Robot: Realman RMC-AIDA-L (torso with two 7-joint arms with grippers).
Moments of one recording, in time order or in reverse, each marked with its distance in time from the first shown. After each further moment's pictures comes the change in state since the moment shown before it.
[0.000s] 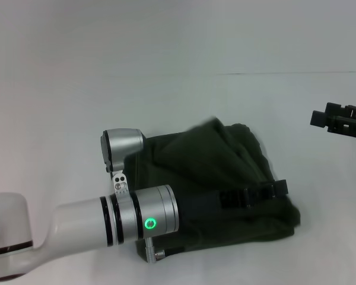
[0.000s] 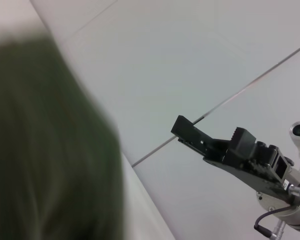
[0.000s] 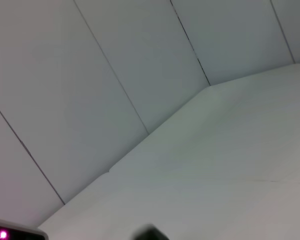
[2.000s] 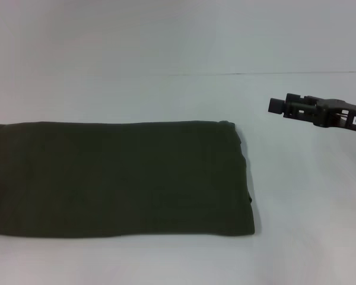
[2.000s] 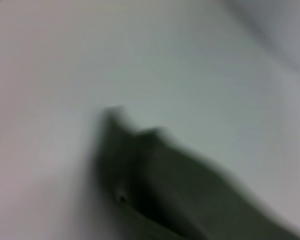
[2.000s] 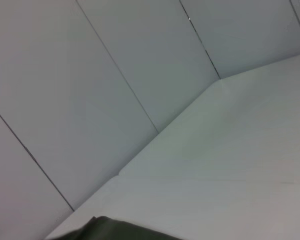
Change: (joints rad) left arm 0.523 0.132 -0.505 1.181 0.610 0.297 -0.774; right arm 0.093 0.077 -0.011 -0.004 -0.032 0.096 0.070
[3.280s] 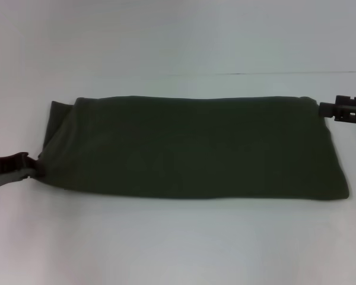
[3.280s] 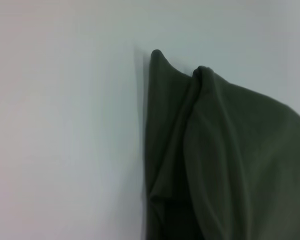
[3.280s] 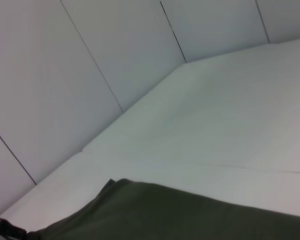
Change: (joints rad) left arm -0.230 -0.038 0.376 -0.157 0.162 -0.218 -0.233; right arm -0.040 -0.109 0.015 -0.063 -0.074 -0.059 0.039
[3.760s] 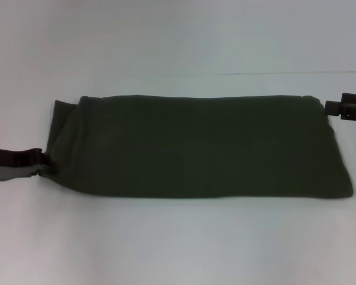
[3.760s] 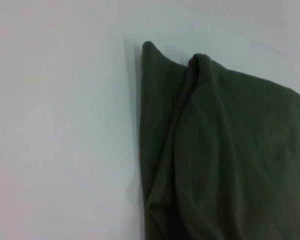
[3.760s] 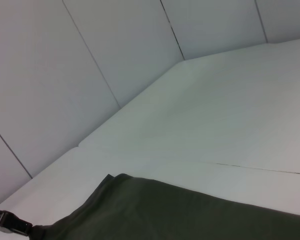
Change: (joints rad) left arm -0.087 0.020 0.011 -0.072 0.094 -0.027 -0.014; right arm 0.004 -0.019 -0.003 -0.013 -0.013 -0.010 0.007
